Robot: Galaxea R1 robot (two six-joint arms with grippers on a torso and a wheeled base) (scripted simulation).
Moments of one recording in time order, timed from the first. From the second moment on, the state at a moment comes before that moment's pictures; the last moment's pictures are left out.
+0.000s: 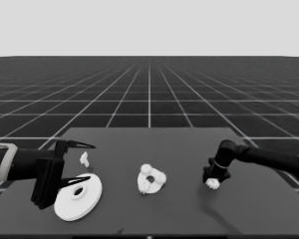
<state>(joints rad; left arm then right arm) -0.34 1.75 -0.42 0.31 0.68 0.35 -0.18 2.30 -1.43 -0.29 -1.34 0.90</state>
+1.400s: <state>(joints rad) -0.34 1.75 -0.42 0.31 0.68 0.35 0.24 3.02 -1.62 0.05 -1.58 1.40</state>
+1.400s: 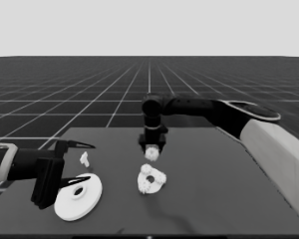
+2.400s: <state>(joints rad) -0.34 1.75 -0.42 0.31 0.68 0.35 -0.10 3.07 -1.76 -0.27 -1.50 1.38</state>
